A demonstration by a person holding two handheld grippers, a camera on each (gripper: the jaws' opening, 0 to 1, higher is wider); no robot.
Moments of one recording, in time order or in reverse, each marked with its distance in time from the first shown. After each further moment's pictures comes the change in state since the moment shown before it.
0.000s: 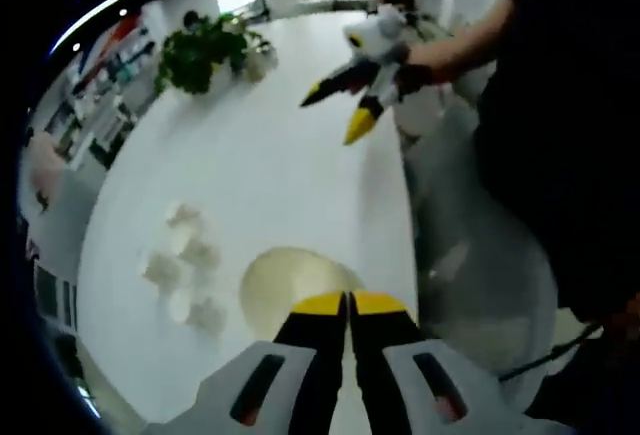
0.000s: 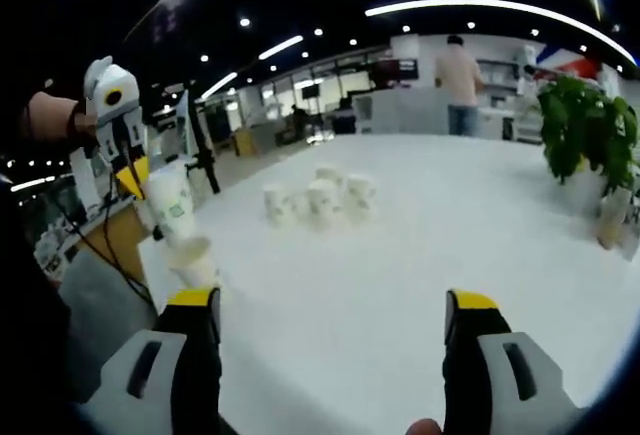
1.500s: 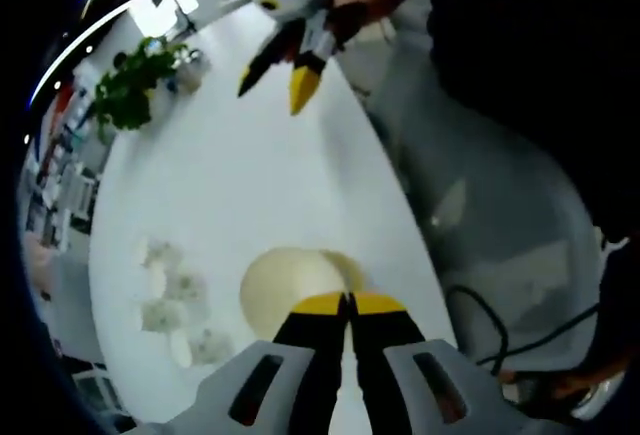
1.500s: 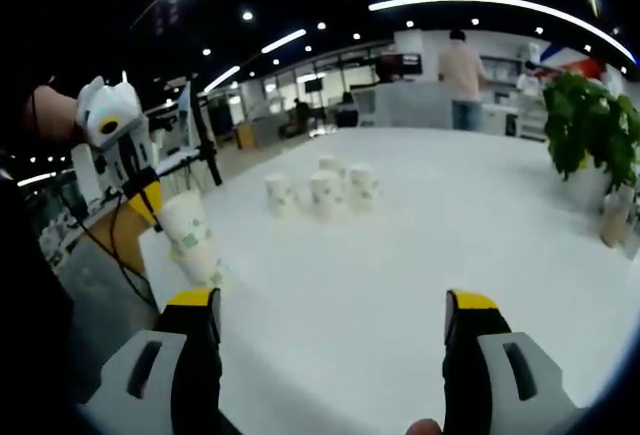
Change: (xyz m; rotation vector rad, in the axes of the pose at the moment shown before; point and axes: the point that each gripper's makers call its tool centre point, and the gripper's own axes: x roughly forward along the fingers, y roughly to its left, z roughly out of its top) left arm 0.041 -0.006 -0.021 0.292 0.110 -0.072; right arm 0.002 0.003 -0.011 -0.008 0.030 0.008
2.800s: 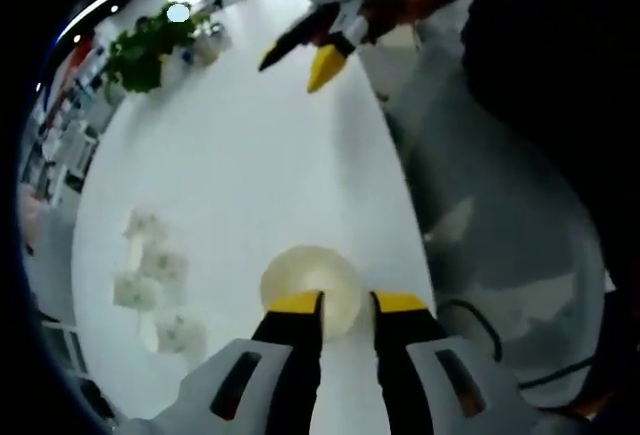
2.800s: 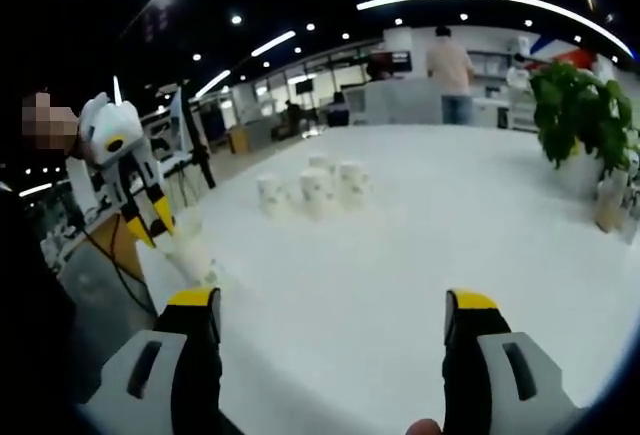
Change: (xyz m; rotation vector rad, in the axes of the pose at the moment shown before) left arm 0.021 -0.001 -0.004 -0.156 -0.019 -0.002; right arm -0.005 -0.008 -0.007 0.036 -0.003 -0.021
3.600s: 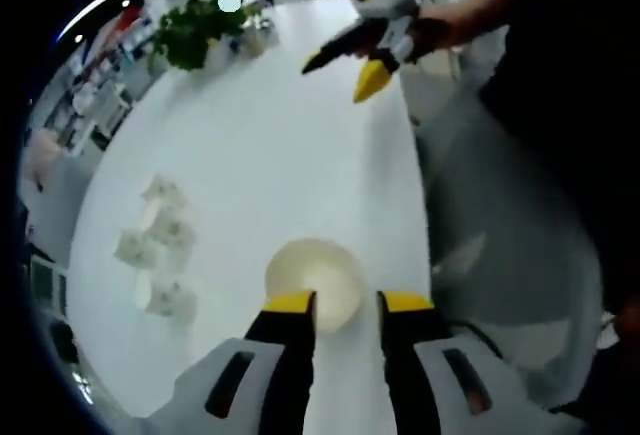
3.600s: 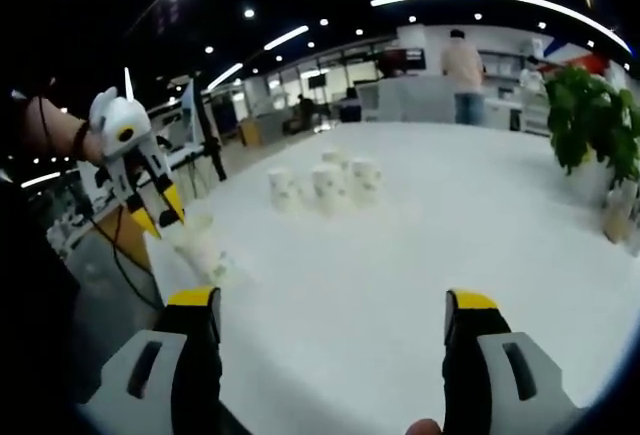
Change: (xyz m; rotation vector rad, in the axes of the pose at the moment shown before) left arm -0.009 0.008 0.002 -0.252 -0.116 0.123; right arm 0.000 0.007 0.000 -0.037 0.028 0.052
